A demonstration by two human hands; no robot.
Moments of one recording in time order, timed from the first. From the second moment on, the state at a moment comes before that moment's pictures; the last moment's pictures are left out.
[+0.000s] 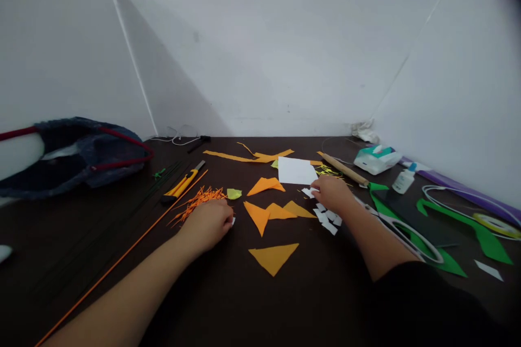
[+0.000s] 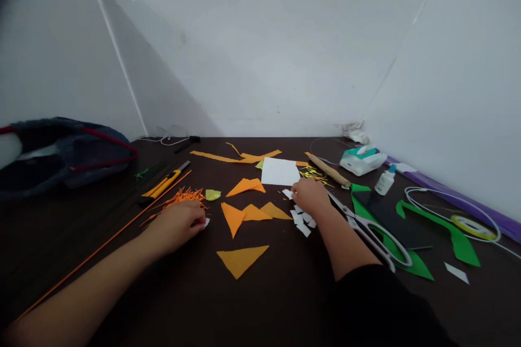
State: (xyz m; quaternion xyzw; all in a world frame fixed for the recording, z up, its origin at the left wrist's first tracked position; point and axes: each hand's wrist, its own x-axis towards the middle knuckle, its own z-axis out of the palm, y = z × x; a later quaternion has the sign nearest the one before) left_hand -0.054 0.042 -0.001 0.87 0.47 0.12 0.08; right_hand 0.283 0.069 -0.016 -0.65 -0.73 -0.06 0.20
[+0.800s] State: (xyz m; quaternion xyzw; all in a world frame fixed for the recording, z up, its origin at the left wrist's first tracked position) left_hand -0.018 0.009 0.005 0.64 0.41 0.41 0.50; right_hand 0.133 0.005 -0.017 -0.39 -0.65 0.38 0.53
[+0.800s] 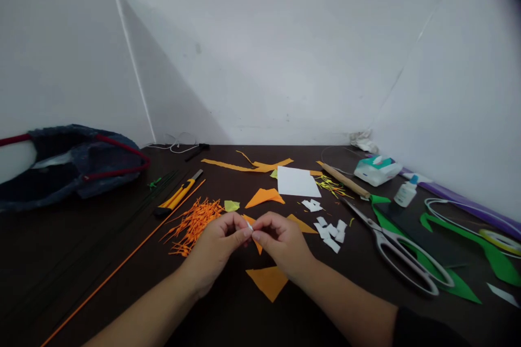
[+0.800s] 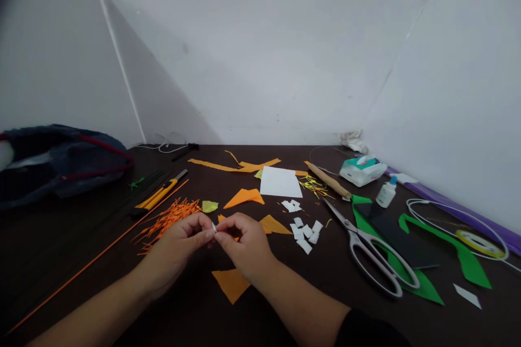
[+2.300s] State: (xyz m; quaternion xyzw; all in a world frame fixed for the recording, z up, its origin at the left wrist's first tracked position) left_hand -0.004 0.007 -0.003 0.55 0.37 0.41 0.63; right_hand 0.147 0.006 -0.020 -0.37 -0.78 0.06 0.50
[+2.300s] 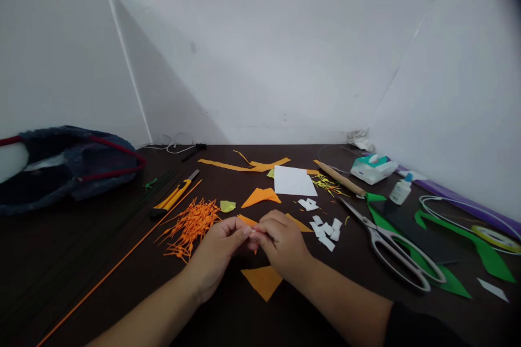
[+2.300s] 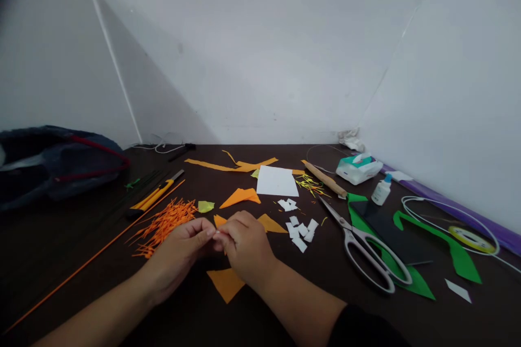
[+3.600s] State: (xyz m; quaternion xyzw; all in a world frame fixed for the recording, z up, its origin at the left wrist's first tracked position) left_hand -0.006 0.004 -0.008 0.48 0.38 0.42 0.68; right_hand 0.127 0.002 -0.018 -0.35 -0.75 0.11 0.56
